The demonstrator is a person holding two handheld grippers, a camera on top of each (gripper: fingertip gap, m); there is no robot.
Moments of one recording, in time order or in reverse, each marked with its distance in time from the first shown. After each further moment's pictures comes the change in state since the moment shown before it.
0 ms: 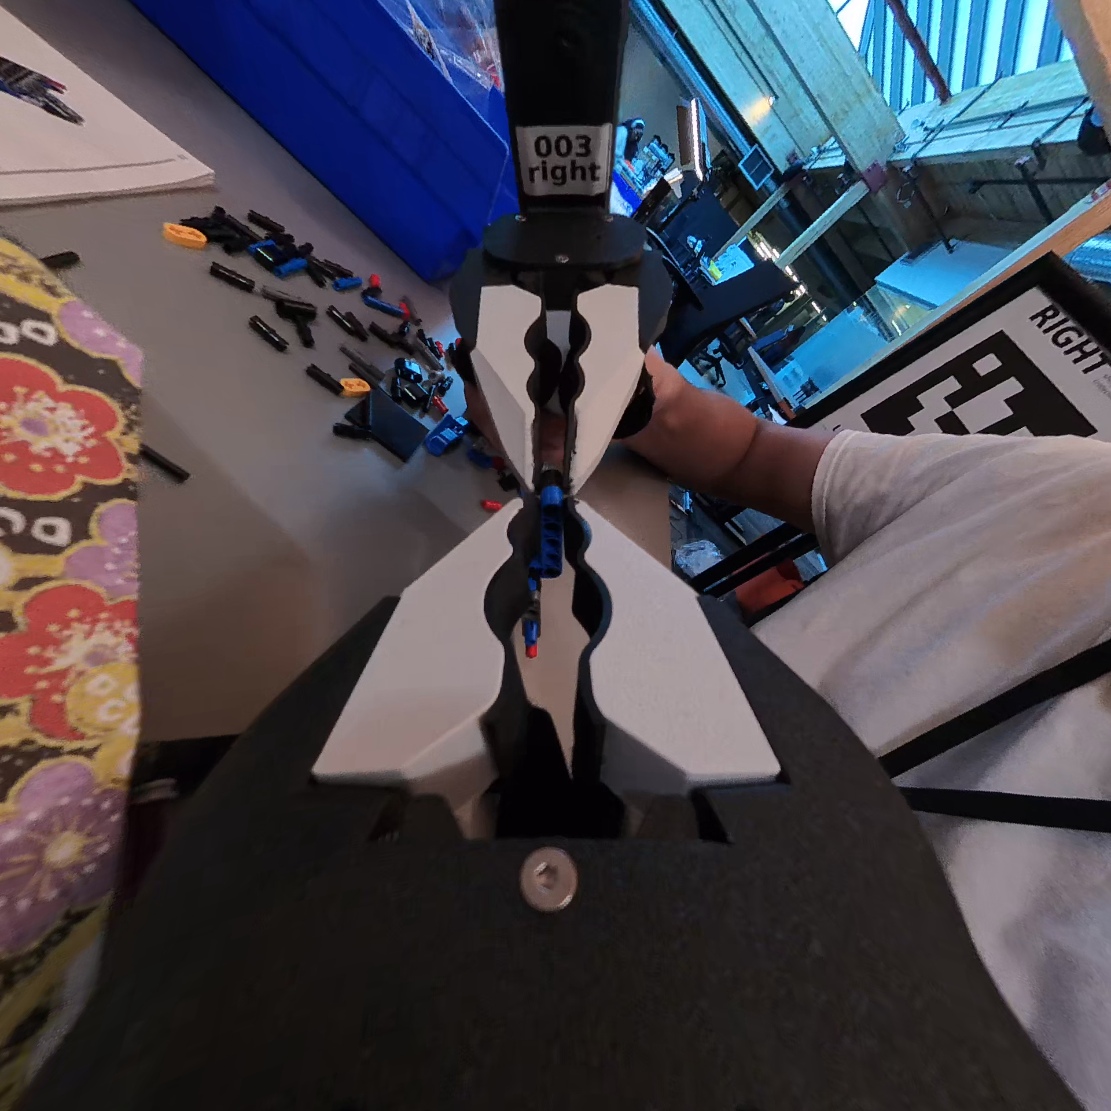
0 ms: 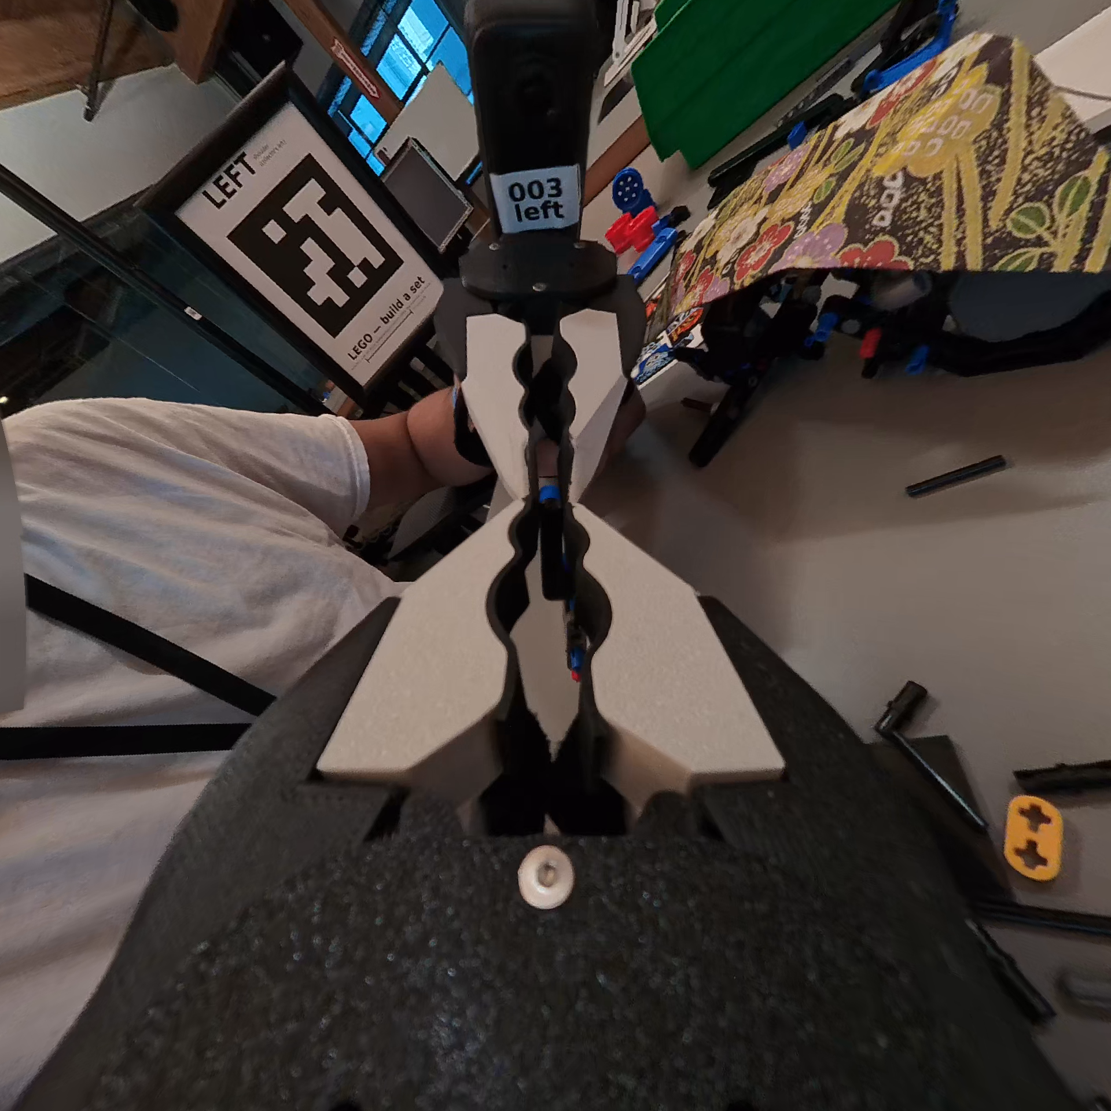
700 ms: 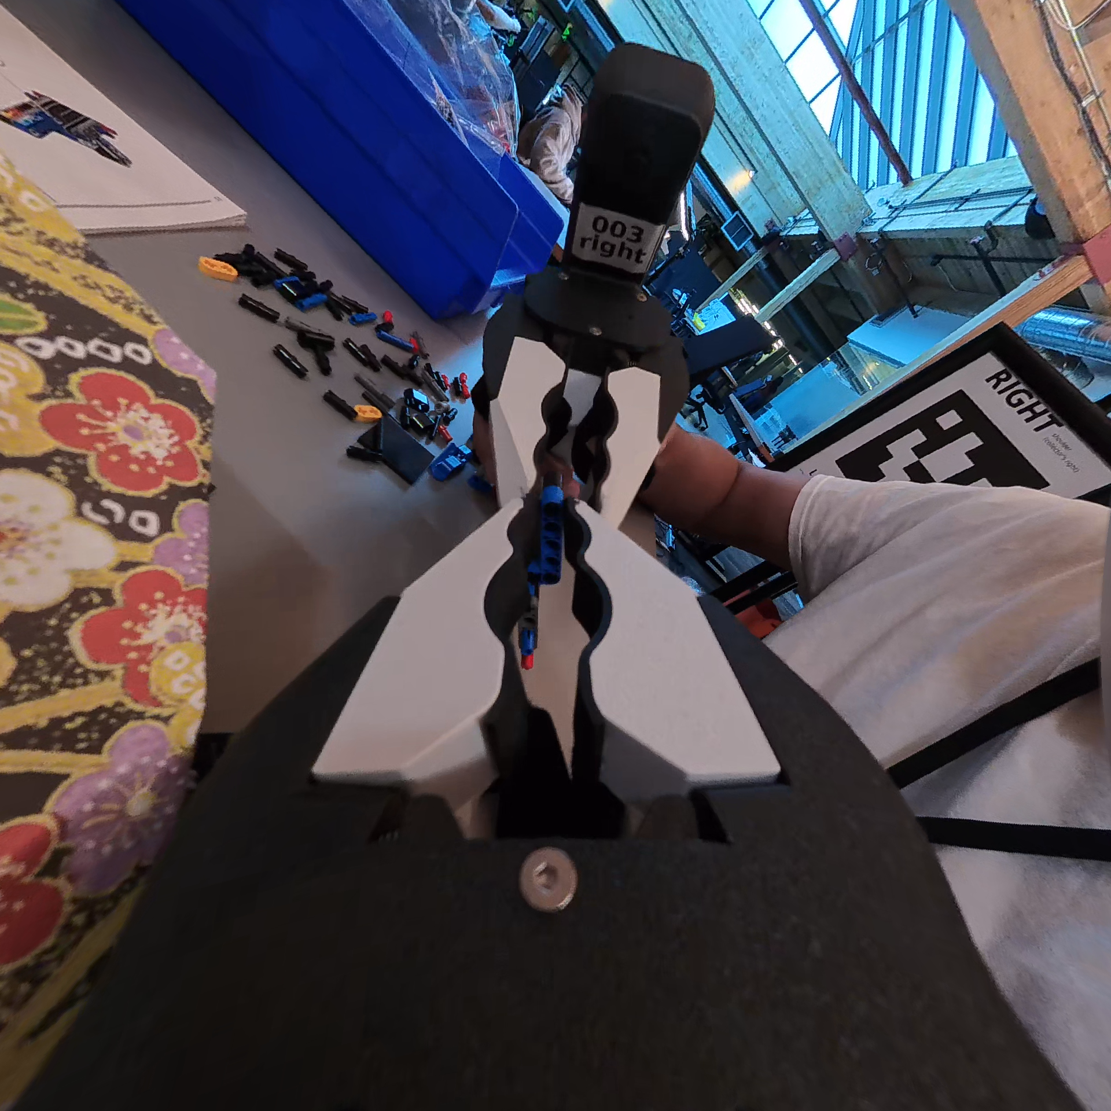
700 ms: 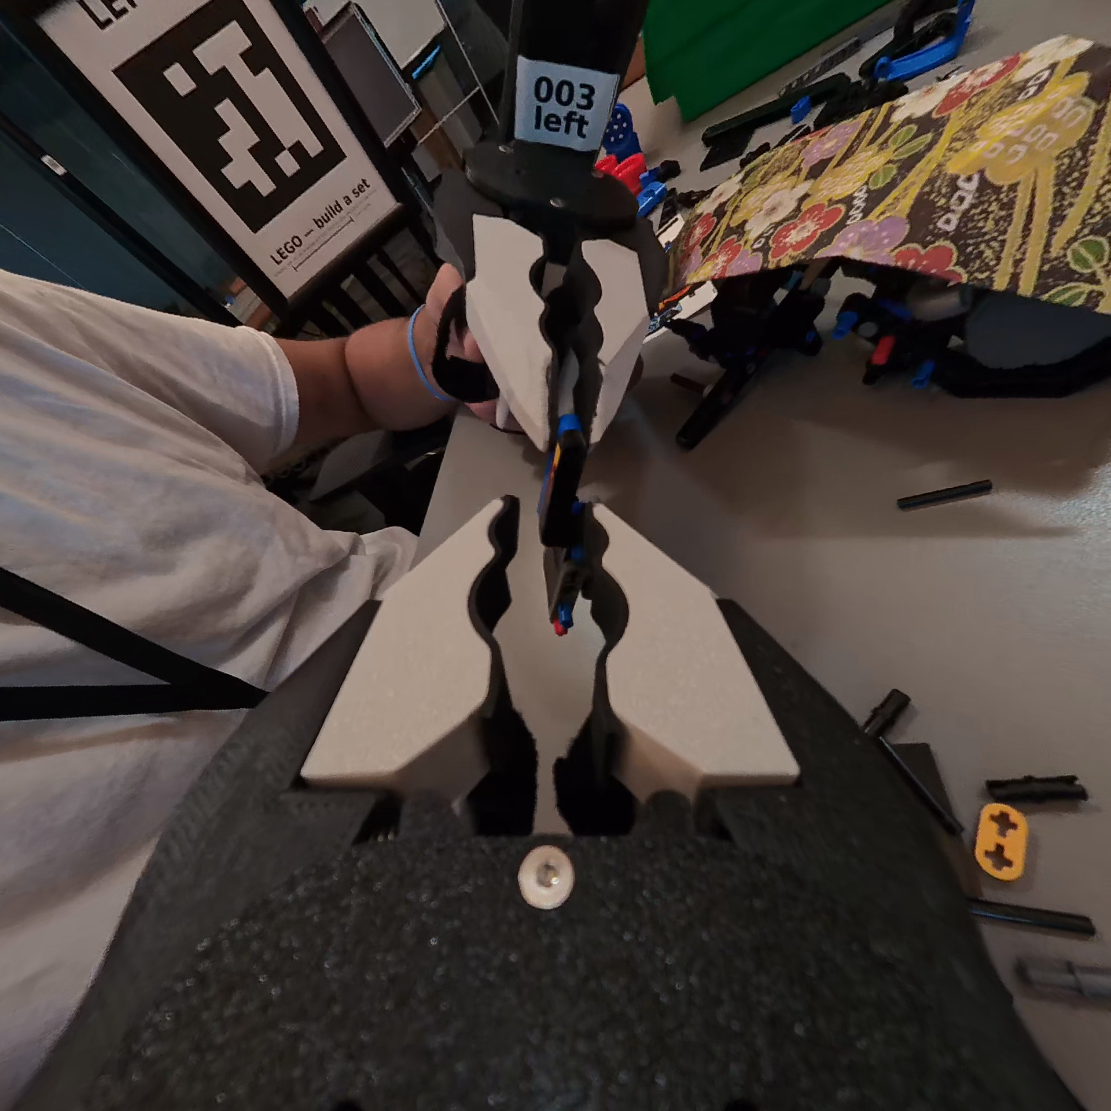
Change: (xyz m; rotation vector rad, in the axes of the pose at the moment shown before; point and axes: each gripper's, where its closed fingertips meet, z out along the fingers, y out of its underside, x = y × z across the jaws) left arm -0.002 -0.012 -0.006 0.071 0.013 -0.048; right arm 0.001 0.014 0.007 -0.092 0.096 -0.167
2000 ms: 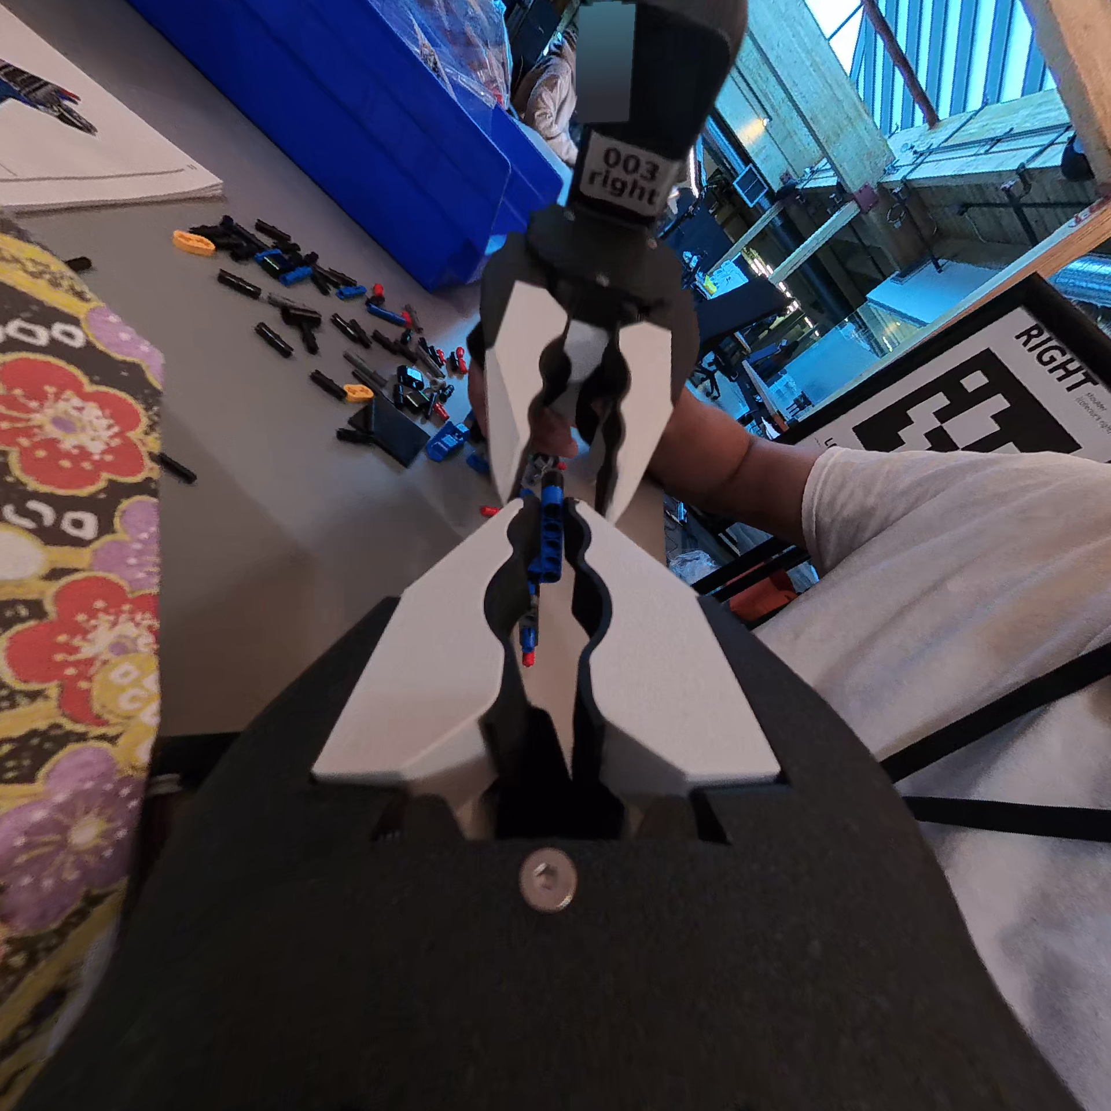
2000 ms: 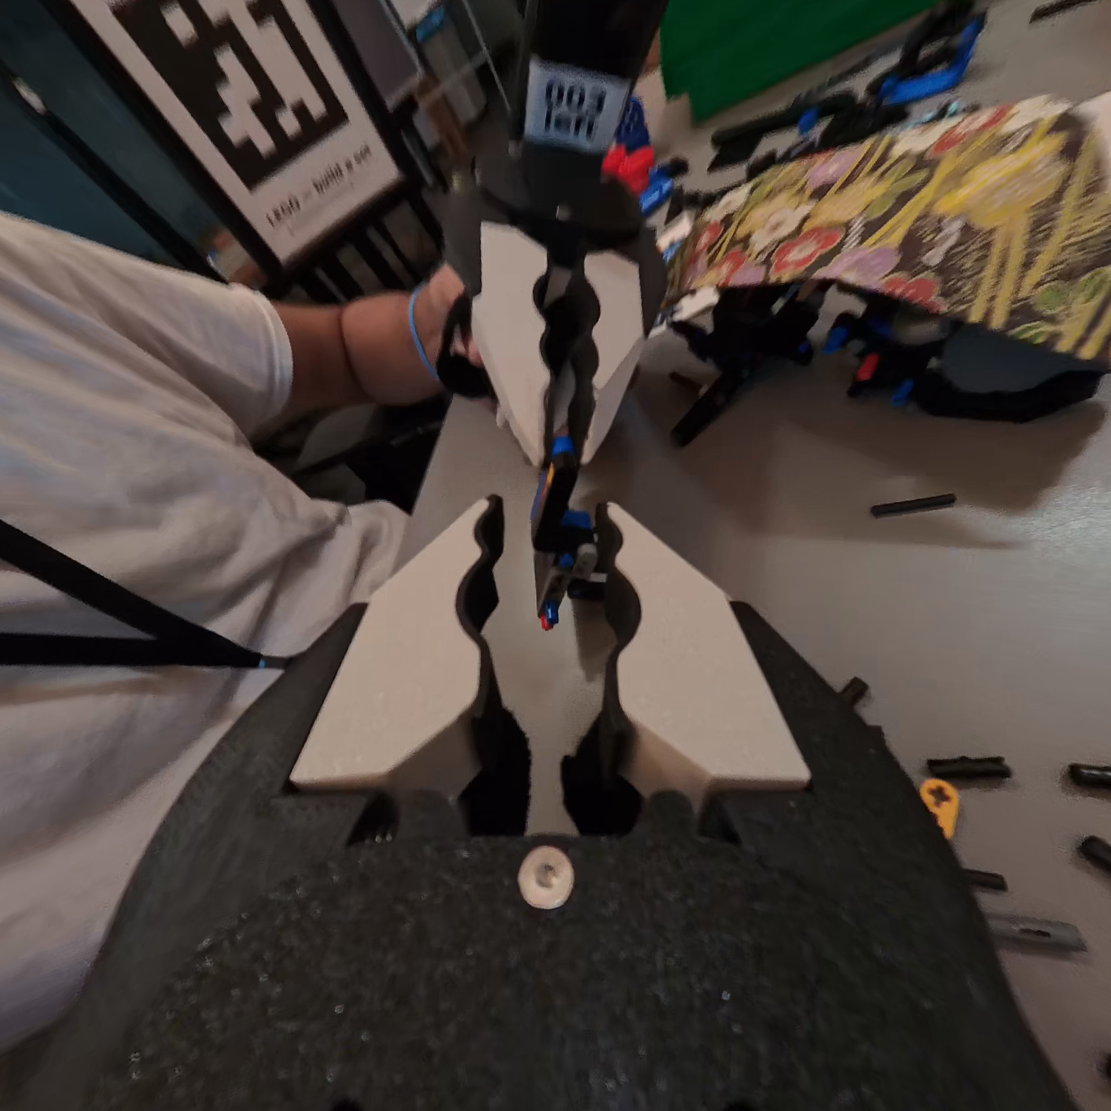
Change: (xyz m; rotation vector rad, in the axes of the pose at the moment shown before) left arm 0.001 0.009 0.004 -0.051 -0.009 0.031; right arm 0.000 0.000 -0.010 -0.033 0.004 -0.076
